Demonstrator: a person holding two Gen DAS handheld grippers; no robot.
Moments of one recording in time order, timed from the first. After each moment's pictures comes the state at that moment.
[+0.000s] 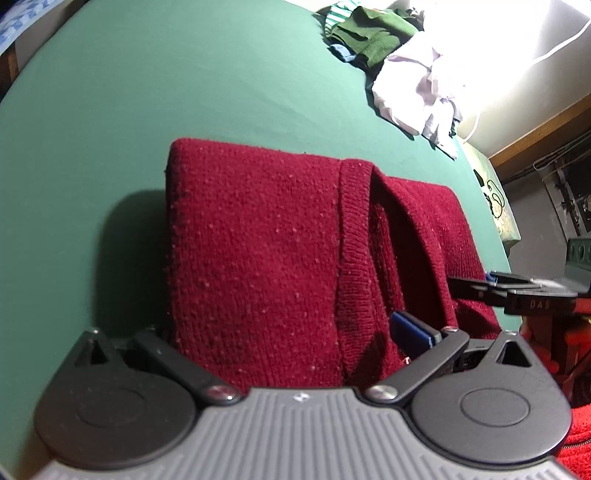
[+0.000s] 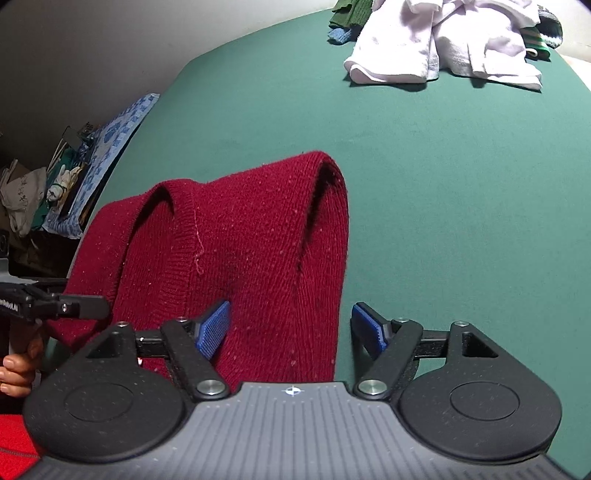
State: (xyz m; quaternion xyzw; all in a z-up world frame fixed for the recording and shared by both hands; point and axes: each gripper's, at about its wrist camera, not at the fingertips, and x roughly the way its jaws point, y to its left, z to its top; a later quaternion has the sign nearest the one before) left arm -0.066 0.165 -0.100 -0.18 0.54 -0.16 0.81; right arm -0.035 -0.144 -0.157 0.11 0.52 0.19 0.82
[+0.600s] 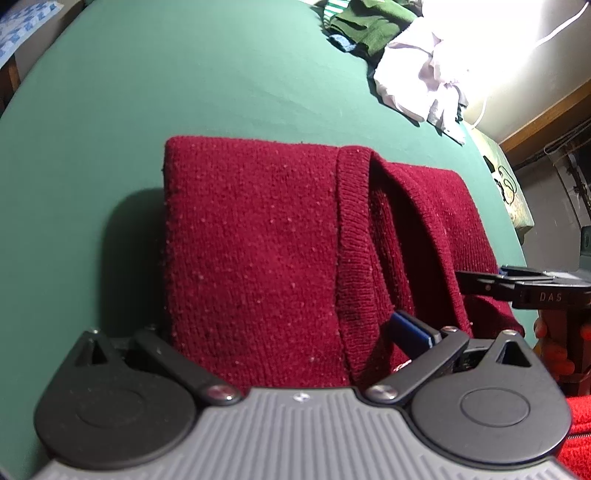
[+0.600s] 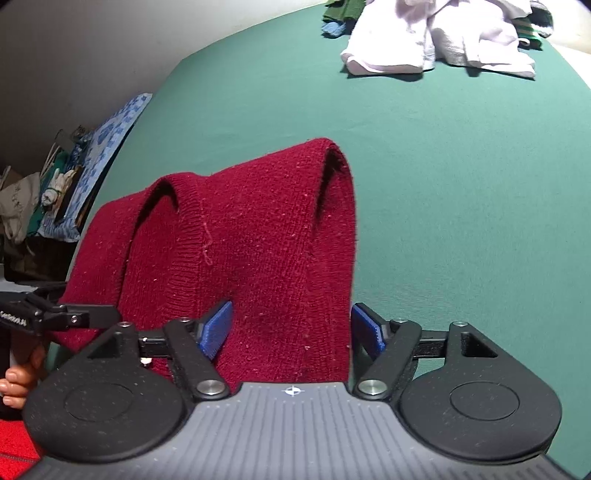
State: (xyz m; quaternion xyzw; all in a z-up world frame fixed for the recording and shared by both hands) left arm -0.073 0.157 -0.099 -0.15 0.55 -0.16 0.81; right arm -0.037 -0.137 -0.159 0.13 0.53 0.18 0.82
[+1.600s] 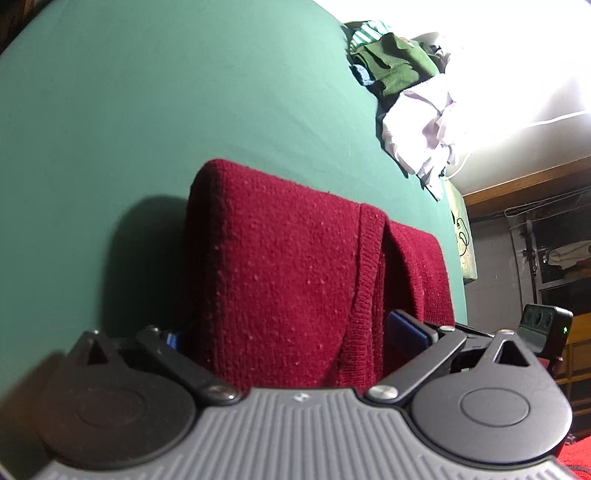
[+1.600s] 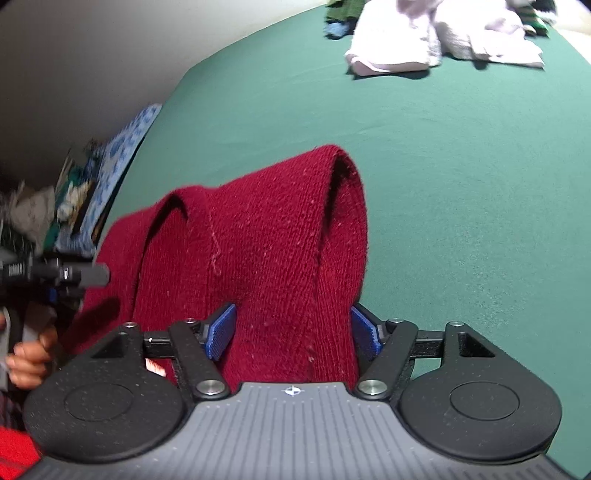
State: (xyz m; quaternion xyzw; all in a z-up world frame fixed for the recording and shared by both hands) left arm -0.046 0.205 -0.111 -0.30 0.54 -0.18 0.76; right arm -0.030 -0.143 -0.161 0.17 0.52 0.19 0.81
